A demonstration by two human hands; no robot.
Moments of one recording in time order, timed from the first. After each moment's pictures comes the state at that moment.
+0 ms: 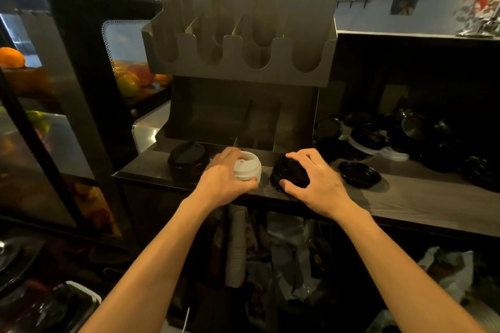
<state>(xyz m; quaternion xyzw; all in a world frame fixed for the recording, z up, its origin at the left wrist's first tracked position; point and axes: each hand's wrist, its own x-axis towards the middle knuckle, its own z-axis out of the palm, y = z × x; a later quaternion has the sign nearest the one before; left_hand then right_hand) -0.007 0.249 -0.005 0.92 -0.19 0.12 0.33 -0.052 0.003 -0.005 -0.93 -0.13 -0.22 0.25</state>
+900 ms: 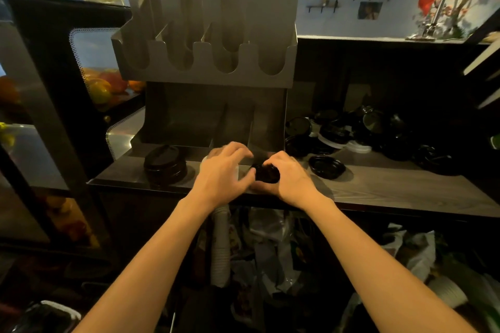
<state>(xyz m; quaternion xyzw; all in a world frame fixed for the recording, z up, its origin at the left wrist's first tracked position) -0.036 0.208 0.012 0.87 -0.33 0.29 0.23 -0.054 0.004 -0.002 -0.95 -0.08 -0.16 0.25</state>
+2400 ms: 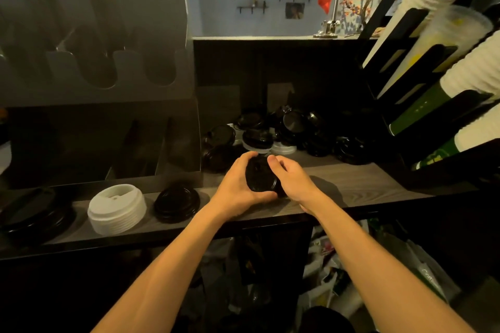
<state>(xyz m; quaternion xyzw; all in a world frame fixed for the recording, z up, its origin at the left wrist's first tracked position) -0.022 0.003 -0.002 0.80 -0.38 -0.01 0.47 -0.082 -0.159 0.006 -0.80 0.08 -0.16 0.57</state>
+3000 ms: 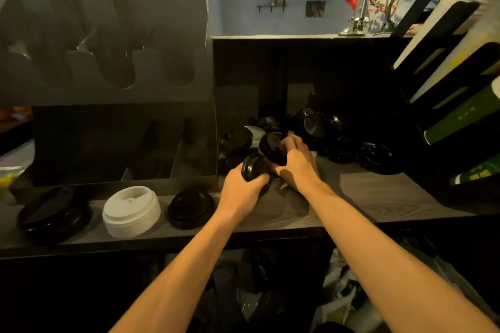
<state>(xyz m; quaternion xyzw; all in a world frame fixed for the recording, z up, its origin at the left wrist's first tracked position) -0.013 0.008 0.001 0.75 -0.20 -0.03 0.62 -0.004 -0.171 0.009 -0.94 0.12 -0.23 0.22</state>
